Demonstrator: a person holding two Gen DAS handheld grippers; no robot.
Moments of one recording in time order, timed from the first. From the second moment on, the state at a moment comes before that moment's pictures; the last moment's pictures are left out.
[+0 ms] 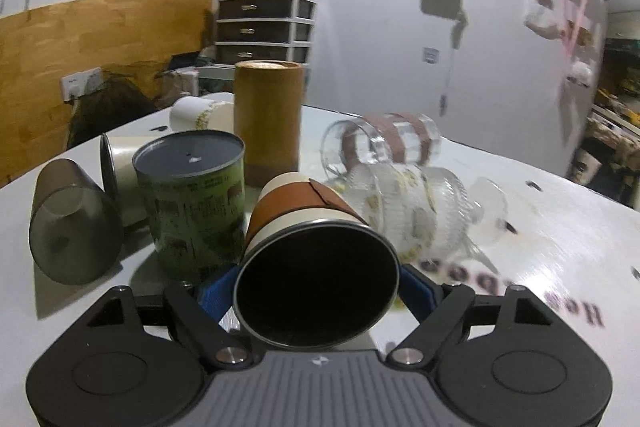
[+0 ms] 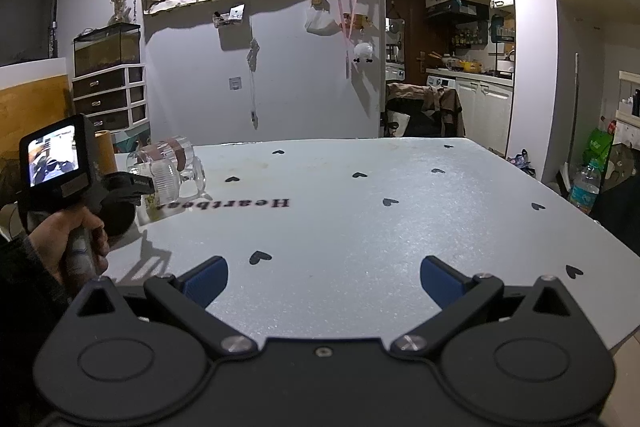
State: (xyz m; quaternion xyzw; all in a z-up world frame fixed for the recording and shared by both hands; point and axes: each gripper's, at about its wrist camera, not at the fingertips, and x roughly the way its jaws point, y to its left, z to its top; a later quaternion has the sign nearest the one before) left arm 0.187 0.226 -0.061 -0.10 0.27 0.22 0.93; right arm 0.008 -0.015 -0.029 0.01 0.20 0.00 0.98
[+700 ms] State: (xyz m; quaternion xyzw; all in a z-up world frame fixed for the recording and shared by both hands) left arm 0.053 0.186 -0.068 0.00 0.28 -0.10 0.95; right arm 0.009 -0.008 -0.028 0.01 0.20 0.01 0.98
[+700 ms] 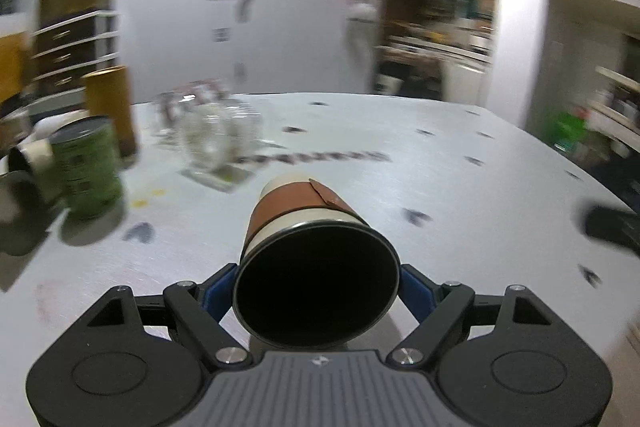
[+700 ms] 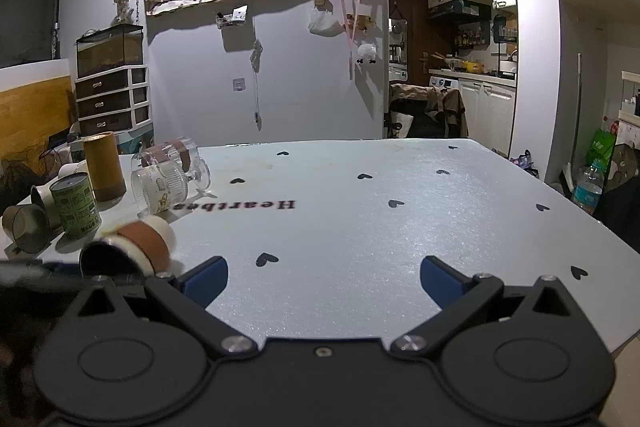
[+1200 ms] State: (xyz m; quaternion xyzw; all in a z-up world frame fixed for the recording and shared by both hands) left arm 0.000 0.169 -0.079 0.05 0.26 -0.21 0.94; right arm 0.098 0.023 -0.030 0.04 0.28 0.10 0.95
